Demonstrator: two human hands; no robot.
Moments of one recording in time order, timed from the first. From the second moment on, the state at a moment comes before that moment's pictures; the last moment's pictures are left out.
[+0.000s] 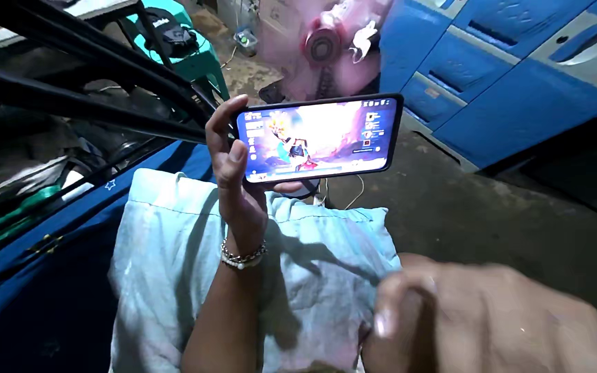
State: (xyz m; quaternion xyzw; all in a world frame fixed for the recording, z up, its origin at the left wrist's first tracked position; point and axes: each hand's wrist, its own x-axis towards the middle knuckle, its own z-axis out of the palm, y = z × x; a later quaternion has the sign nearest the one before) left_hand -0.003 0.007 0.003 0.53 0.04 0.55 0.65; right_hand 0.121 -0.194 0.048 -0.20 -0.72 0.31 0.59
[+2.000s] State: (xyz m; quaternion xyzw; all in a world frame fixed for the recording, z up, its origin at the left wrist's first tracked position) left_hand -0.016 0.005 0.005 0.61 0.04 0.53 0.59; right_hand 0.132 -0.129 0.003 -0.44 -0.43 0.21 0.76
